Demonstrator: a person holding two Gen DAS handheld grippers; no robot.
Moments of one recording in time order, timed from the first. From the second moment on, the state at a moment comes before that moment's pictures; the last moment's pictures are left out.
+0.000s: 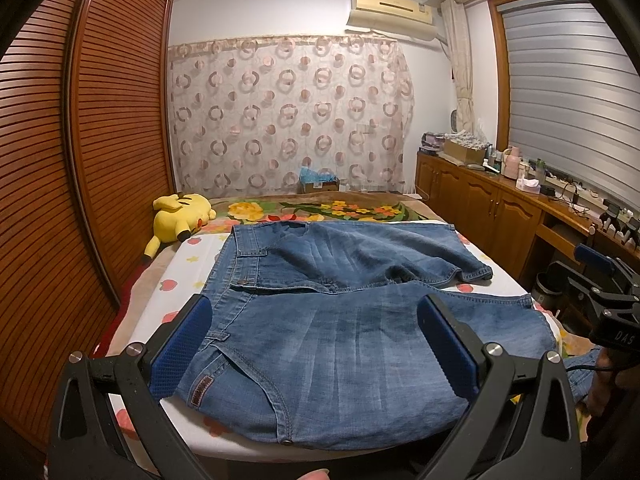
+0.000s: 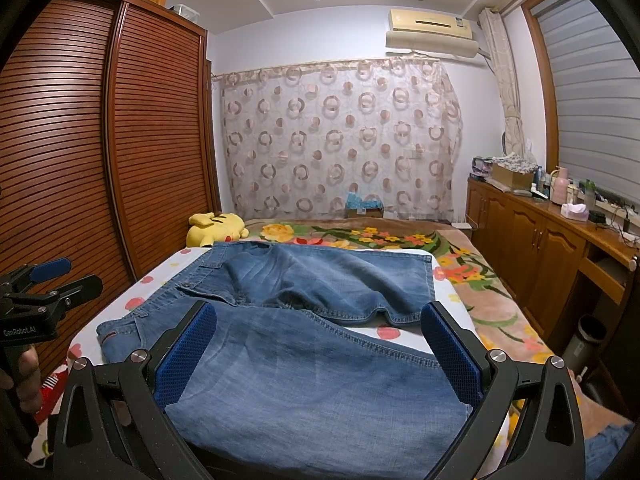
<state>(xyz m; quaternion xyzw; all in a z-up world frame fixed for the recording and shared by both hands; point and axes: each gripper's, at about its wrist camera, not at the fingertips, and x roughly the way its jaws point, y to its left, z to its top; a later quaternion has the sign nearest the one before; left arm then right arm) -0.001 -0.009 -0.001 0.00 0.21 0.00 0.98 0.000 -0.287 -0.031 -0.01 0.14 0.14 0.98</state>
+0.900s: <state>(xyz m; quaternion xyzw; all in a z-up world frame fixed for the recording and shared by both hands) -0.004 -0.010 0.010 -0.01 0.21 0.00 0.98 0.000 -0.287 -0.031 -0.01 0.14 0.14 0.98</state>
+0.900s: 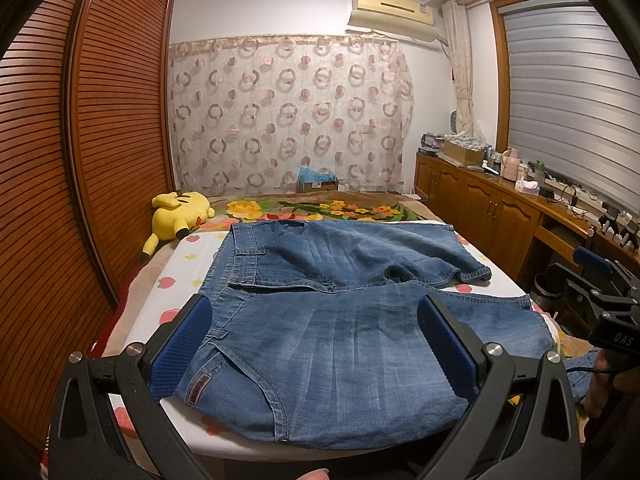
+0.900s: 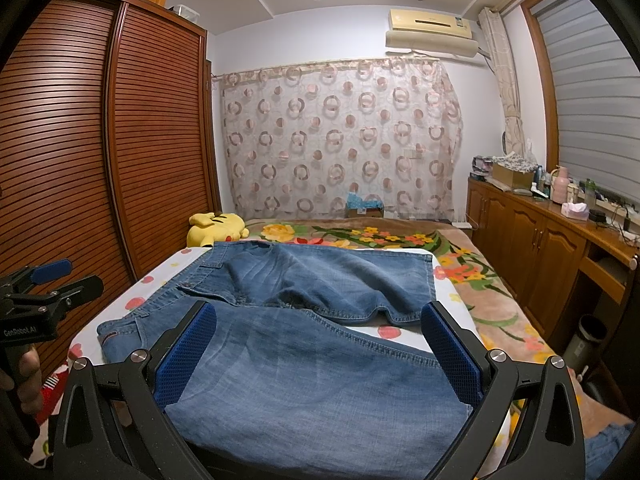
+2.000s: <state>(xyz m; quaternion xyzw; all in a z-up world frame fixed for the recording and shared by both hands) -0.001 0.008 0.004 -0.02 0.22 0.00 0.98 0.003 -0.285 -0.037 -0.01 0.15 0.14 0.98</state>
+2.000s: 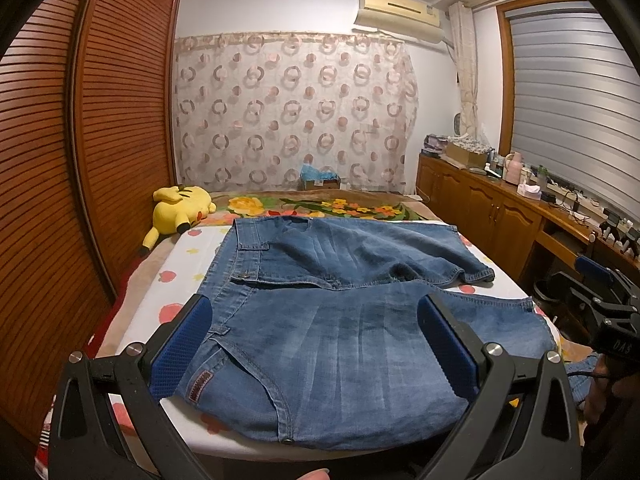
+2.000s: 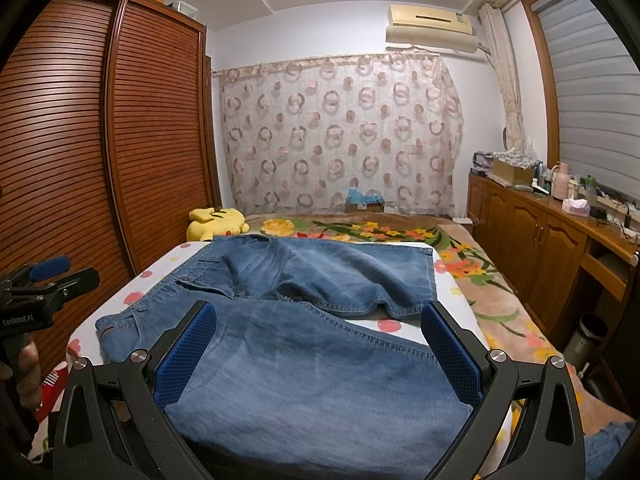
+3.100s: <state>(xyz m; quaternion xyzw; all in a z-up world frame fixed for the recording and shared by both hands) 0.032 0.035 -0.062 -0.02 0.30 -0.02 0.95 0.023 -0.345 -0.053 -0.03 0.27 0.09 0.96</state>
